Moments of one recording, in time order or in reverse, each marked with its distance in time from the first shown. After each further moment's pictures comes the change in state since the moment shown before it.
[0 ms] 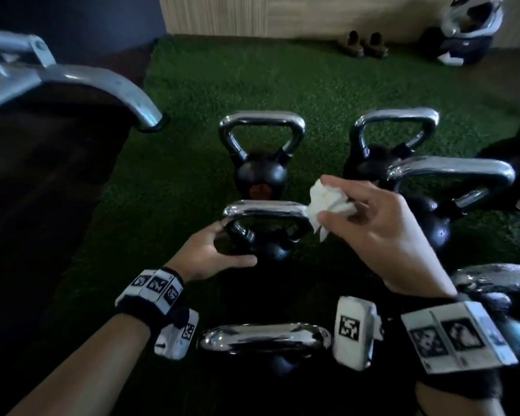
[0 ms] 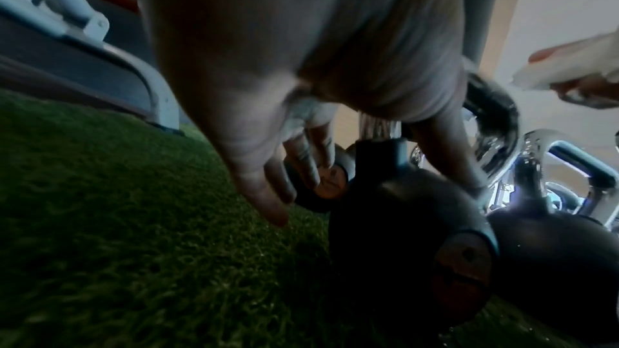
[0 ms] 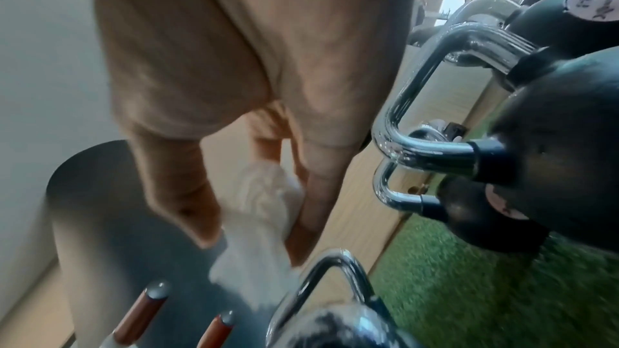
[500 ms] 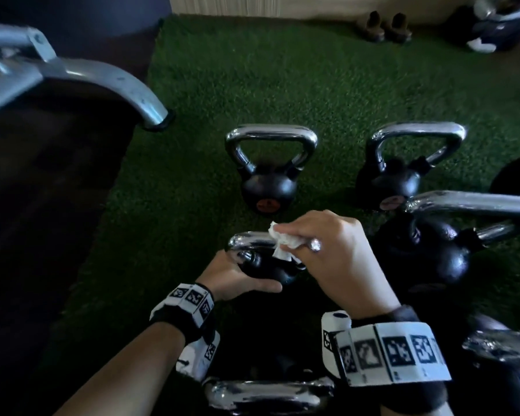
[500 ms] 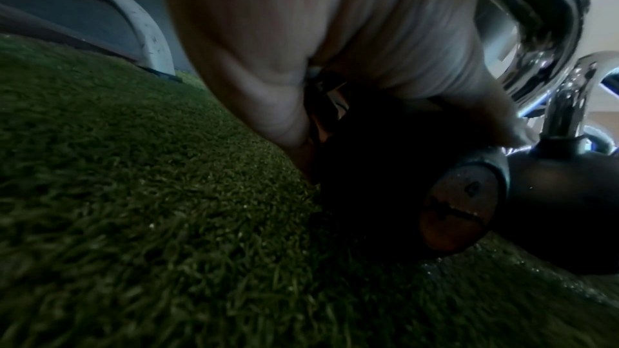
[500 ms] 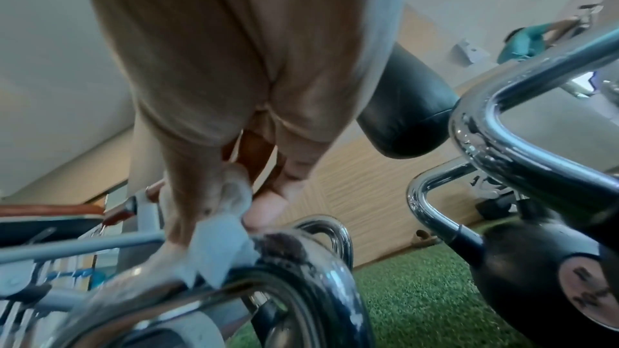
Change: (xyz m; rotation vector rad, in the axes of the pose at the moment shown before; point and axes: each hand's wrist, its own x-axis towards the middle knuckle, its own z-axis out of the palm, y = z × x) left_hand 0.026 0.012 0.026 -0.147 -0.046 -0.006; right_hand 0.048 0.003 0.044 -0.319 -0.087 -0.316
